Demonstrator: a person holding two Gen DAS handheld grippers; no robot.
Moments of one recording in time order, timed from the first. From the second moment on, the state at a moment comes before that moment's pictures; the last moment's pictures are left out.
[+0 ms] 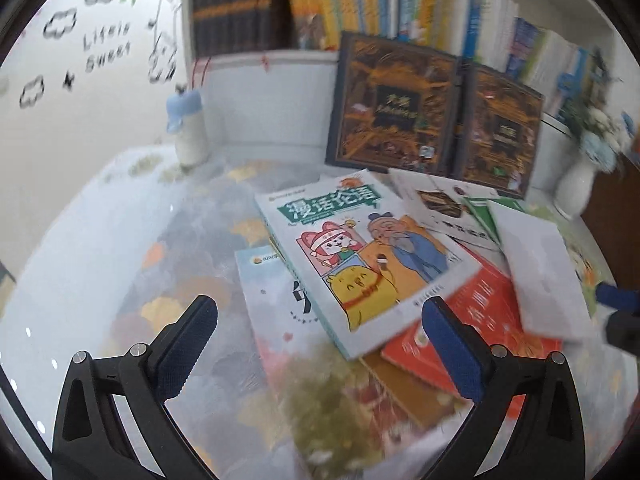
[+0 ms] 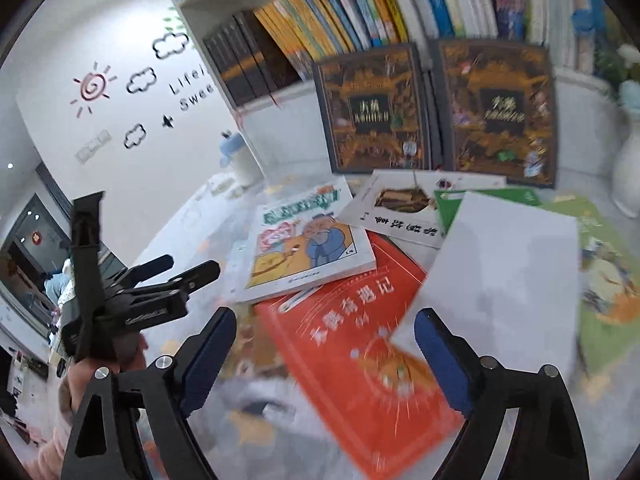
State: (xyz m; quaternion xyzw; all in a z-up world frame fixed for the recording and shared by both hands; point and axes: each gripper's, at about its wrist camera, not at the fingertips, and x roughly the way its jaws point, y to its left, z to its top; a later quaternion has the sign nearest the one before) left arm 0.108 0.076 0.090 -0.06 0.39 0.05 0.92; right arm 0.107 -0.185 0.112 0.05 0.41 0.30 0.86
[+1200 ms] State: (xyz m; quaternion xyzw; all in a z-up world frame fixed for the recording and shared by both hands) left arm 0.139 0.079 0.041 -0.01 0.45 -0.02 0.89; right arm 0.197 -0.090 0.042 0.04 0.51 0.38 0.77
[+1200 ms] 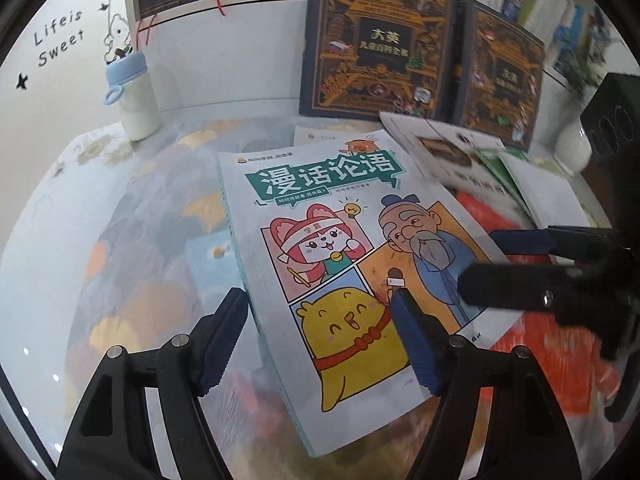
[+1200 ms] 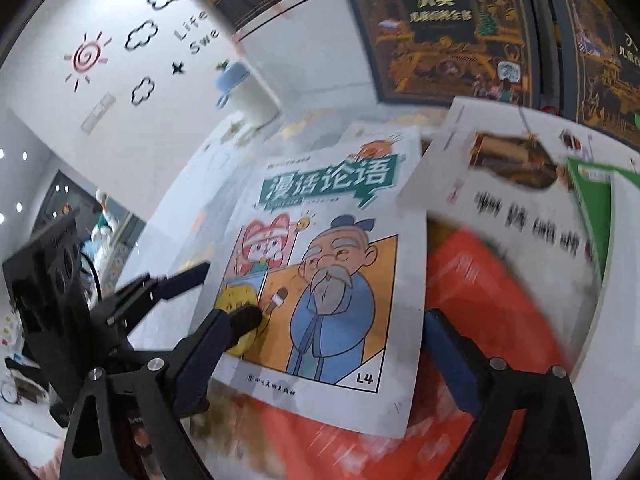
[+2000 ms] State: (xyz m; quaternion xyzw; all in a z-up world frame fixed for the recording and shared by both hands) left arm -0.004 0.111 0.007 -0.06 0.46 -0.18 0.87; right arm 0.017 -0.190 -0.025 0.19 0.52 0.46 0.70
